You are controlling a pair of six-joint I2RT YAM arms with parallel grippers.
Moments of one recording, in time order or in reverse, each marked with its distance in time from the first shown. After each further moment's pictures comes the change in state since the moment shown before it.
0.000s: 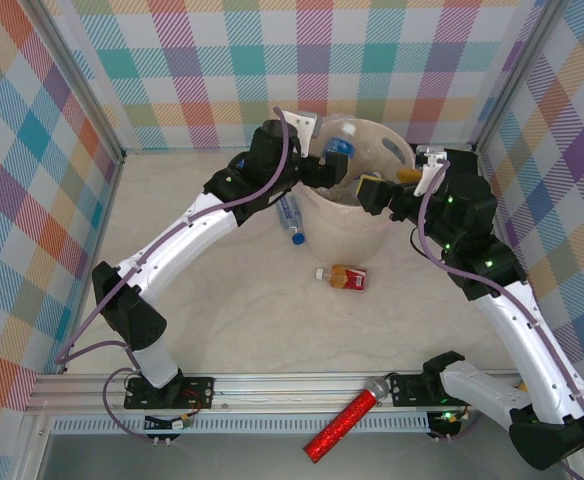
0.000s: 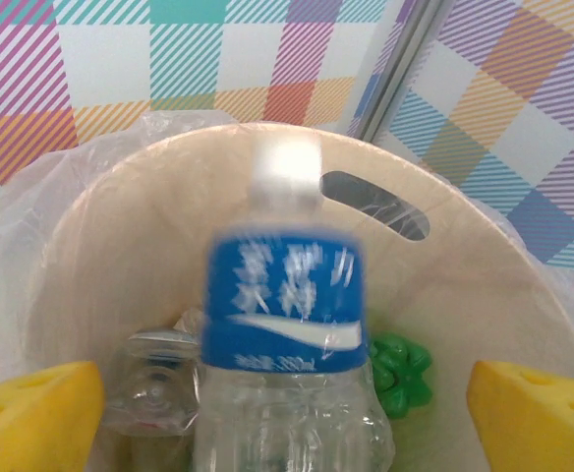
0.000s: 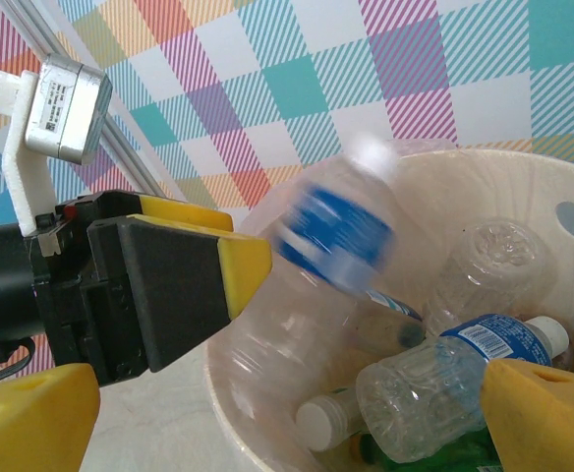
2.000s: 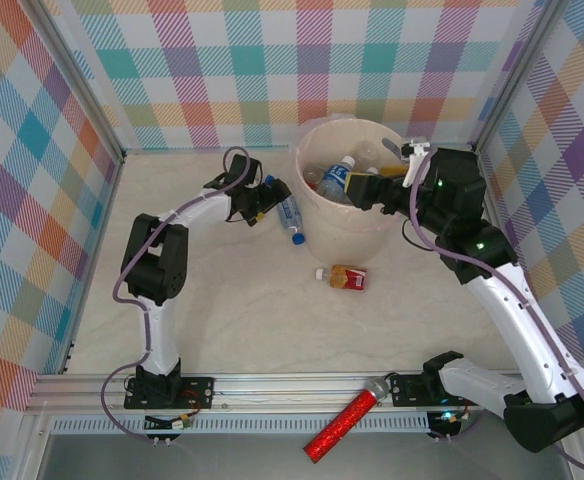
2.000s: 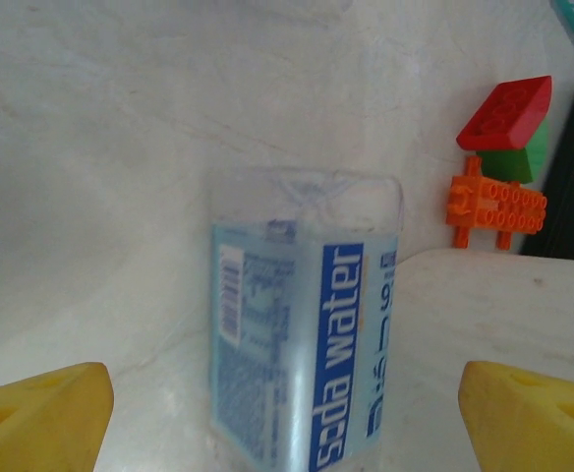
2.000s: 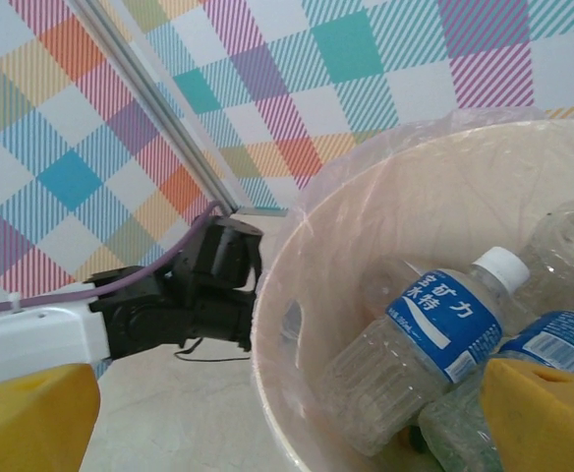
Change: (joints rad) left arm 0.364 0.335 -0.282 0.090 0.306 -0.611; right arm 0.000 0.106 0.081 -0.024 -0.141 0.021
